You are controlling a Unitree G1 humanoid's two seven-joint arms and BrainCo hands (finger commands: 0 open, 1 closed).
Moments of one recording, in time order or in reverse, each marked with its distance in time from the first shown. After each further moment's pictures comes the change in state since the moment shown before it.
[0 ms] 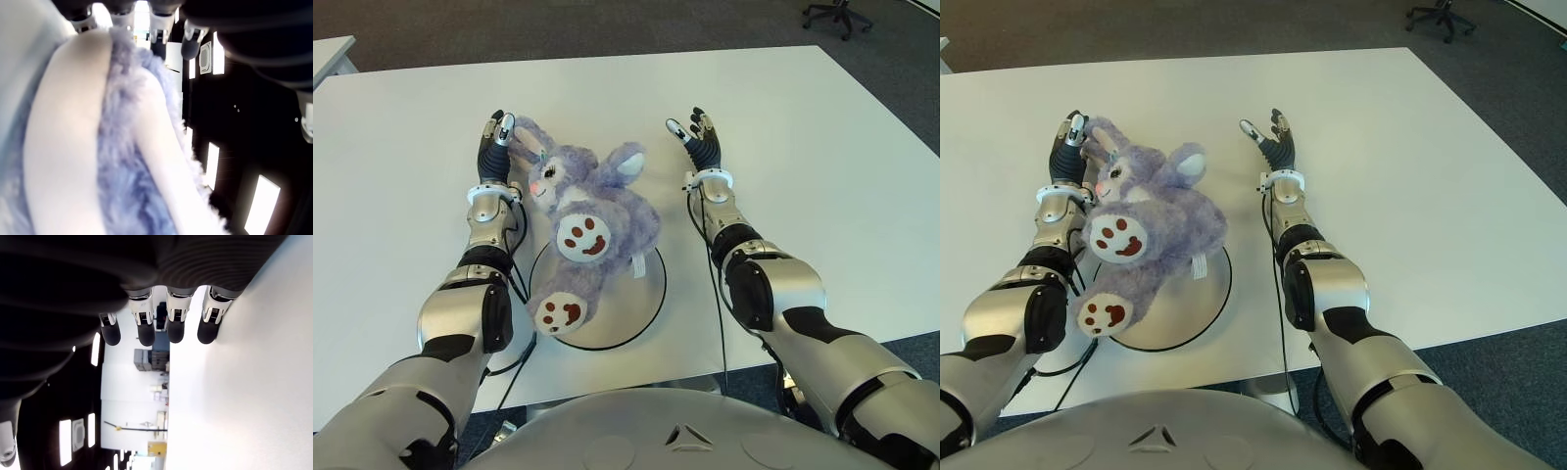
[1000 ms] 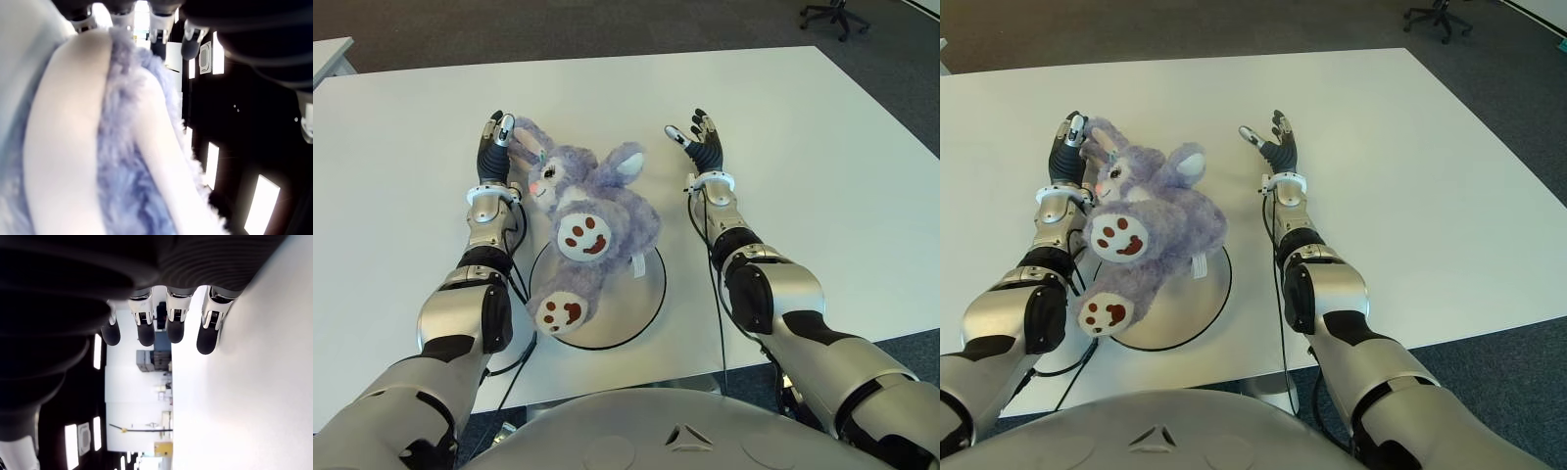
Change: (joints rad) left arm 0.003 0.001 0.000 -0.002 0.003 0.000 0.000; right arm 0.025 0.011 -0.042 -0.019 0.016 0.006 0.035
